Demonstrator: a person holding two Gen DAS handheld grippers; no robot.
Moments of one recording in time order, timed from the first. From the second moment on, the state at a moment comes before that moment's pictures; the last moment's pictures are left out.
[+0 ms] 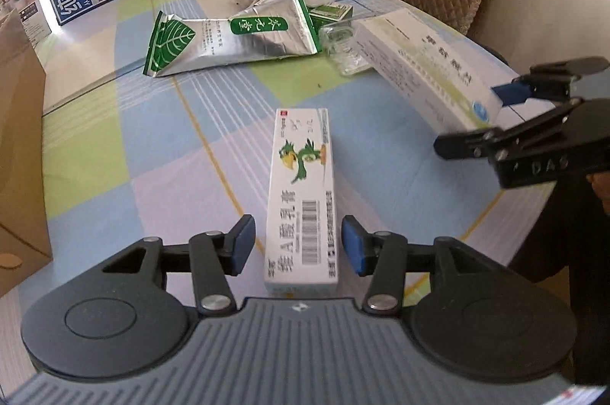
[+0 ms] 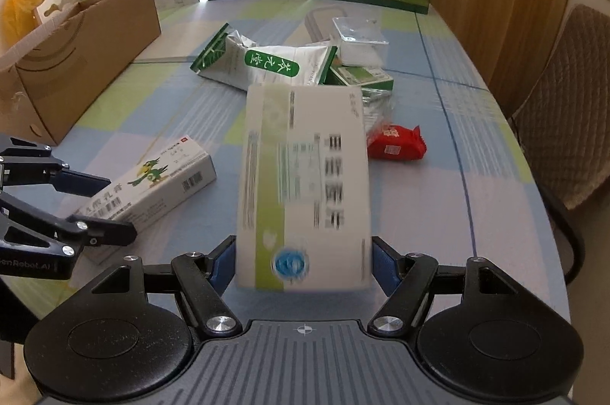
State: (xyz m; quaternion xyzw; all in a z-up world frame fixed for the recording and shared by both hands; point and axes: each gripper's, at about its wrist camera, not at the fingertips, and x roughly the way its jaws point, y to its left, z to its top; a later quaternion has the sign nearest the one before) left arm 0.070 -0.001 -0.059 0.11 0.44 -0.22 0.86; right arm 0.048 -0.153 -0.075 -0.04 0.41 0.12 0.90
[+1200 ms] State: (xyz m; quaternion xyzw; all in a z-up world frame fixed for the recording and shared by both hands) left arm 0.070 -0.007 -0.039 0.12 0.42 -0.20 0.88; right arm 0.049 -0.144 -0.035 -0.01 0.38 0.10 0.92
